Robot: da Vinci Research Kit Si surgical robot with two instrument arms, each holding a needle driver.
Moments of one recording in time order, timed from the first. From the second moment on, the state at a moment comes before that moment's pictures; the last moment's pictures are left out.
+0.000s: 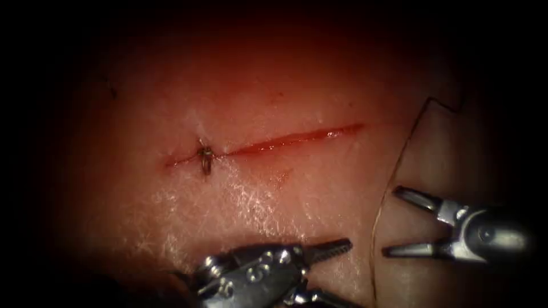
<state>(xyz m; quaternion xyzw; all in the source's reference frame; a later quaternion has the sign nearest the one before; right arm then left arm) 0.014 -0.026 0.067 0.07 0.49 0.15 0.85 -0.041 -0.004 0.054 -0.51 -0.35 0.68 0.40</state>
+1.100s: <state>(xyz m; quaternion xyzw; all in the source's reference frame) 0.014 -0.026 0.068 0.07 0.49 0.15 0.85 -0.042 -0.003 0.051 -0.57 -0.41 0.62 0.35</state>
